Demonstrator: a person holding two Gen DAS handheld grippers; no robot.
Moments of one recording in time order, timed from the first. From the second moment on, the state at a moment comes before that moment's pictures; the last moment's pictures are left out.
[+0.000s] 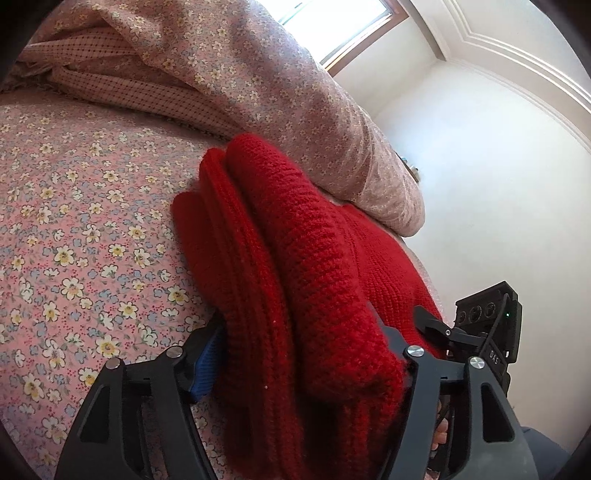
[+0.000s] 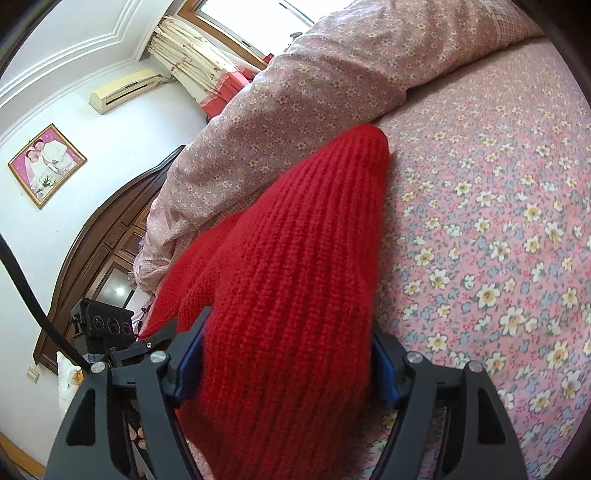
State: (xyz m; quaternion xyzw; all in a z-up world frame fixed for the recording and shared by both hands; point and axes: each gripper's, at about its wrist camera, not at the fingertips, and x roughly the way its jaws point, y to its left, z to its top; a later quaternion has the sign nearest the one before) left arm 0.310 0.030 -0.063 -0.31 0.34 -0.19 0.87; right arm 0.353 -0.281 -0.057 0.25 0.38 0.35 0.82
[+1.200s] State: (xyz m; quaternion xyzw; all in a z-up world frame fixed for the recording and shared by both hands) left arm 0.132 -0.040 0.080 -0.01 0.15 -0.03 0.99; right arm 0.135 -0.280 0.088 0.00 0.13 0.21 0.97
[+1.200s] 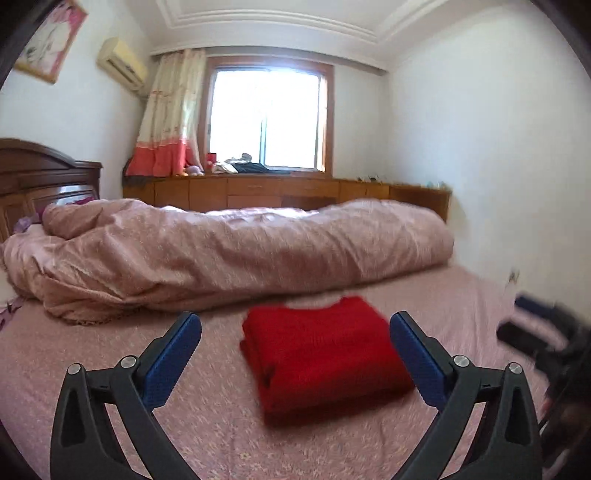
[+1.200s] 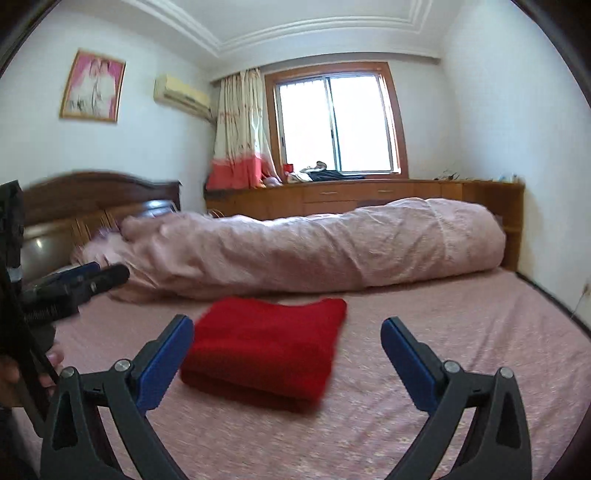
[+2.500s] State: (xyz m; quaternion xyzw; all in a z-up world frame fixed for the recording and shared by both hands) left arm 0.162 -0.059 -0.013 0.01 0.25 -0.05 0.97; right arm 0.174 -0.264 -0.001 -0.01 0.20 0.19 0.96
